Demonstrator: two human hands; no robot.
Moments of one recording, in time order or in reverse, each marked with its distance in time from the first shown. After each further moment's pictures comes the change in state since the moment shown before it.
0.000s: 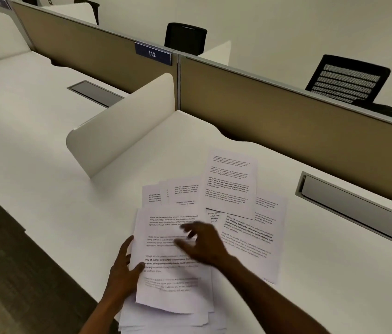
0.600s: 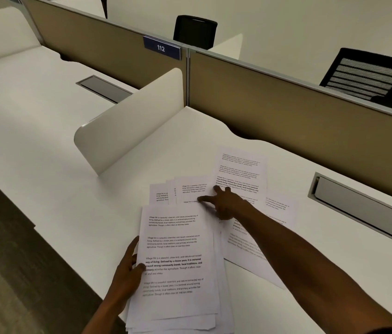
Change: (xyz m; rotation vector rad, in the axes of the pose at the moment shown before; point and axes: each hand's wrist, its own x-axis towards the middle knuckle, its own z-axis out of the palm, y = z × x) left_hand 0.004 -0.002 -0.004 -0.036 -0.038 -0.109; right_hand 0.119 0.052 -0.056 -0.774 -0.599 0.132
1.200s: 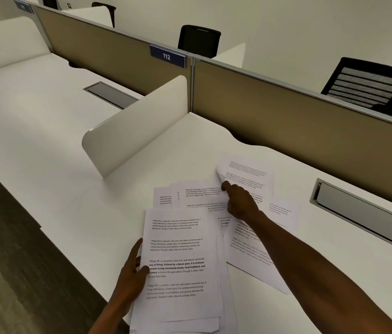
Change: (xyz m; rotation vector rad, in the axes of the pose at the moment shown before) left_hand -0.009 0.007 0.001 -0.044 -0.006 -0.010; right_hand -0.023 0.019 0.002 0.407 0.455 0.129
